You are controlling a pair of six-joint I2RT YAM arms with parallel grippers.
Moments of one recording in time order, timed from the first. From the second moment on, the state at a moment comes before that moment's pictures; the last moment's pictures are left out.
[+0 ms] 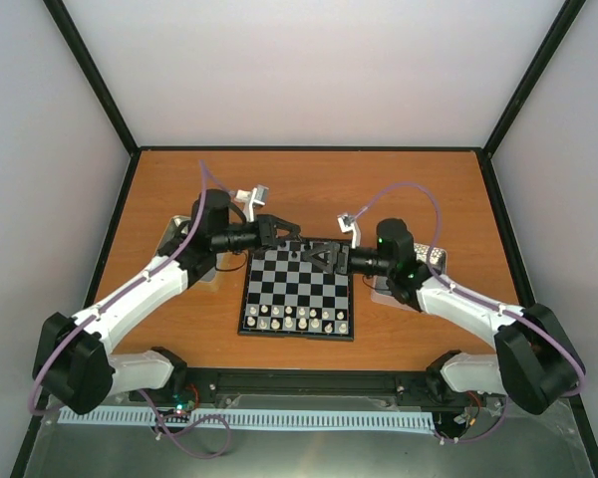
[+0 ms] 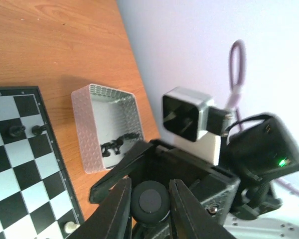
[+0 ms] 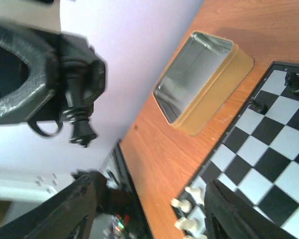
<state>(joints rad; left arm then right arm) -0.51 1.23 0.87 -0.03 0.69 -0.85 0.57 1.27 0.64 0.31 -0.78 0.71</state>
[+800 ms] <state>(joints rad) -0.50 1.19 0.78 0.20 0.67 -1.26 0.66 1.31 0.55 0.82 -0.51 1.17</state>
